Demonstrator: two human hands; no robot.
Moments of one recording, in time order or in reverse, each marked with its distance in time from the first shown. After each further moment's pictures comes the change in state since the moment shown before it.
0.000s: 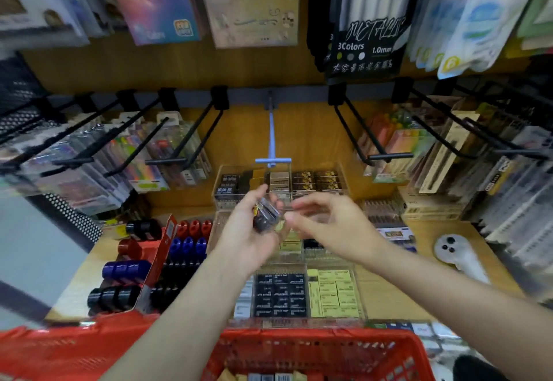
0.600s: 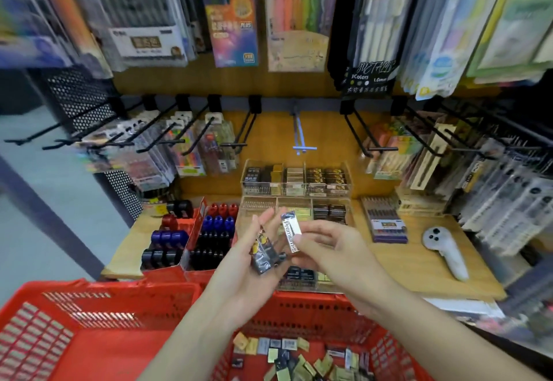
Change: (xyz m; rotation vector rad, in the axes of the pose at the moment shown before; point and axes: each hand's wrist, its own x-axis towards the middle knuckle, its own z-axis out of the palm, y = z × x) left_hand -0.153 -0.023 -0.033 0.127 -0.195 0.110; right_hand -0.122 -0.069 0.053 0.441 0.039 0.192
